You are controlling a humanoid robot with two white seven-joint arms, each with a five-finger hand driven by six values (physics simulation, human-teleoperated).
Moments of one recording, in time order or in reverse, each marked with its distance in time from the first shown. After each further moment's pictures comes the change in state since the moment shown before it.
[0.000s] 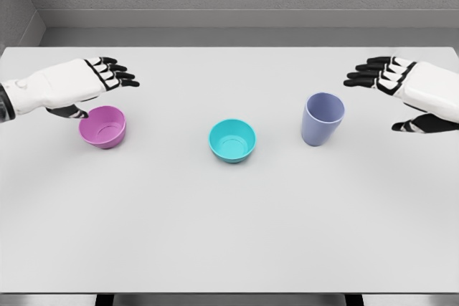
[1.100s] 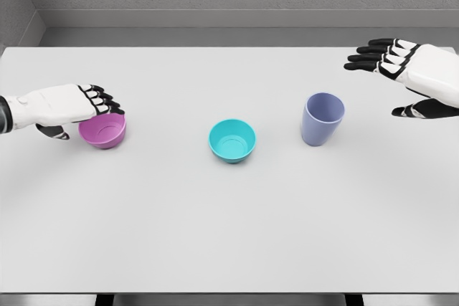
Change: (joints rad) left arm -0.008 0.015 -0.050 0.047 -0.046 -0.001 -0.157; right arm -0.057 0.017 -0.007 0.001 -0.001 0.000 0.003
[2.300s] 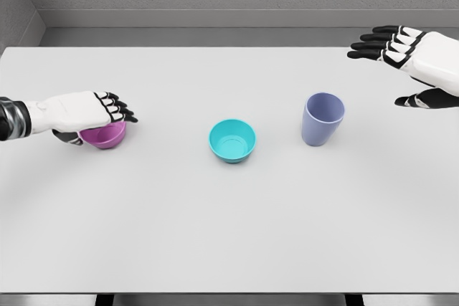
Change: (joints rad) left arm -0.009 -0.046 -0.035 0.002 -0.036 0.000 -0.007; right arm -0.032 0.002 -0.009 0.002 0.000 0.000 0.000
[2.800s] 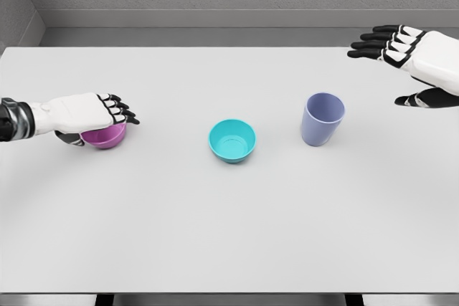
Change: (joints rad) left arm -0.002 -0.014 -0.006 0.006 -0.012 0.000 -0.004; right arm 0.000 0.002 -0.002 0.001 0.000 0.000 0.000
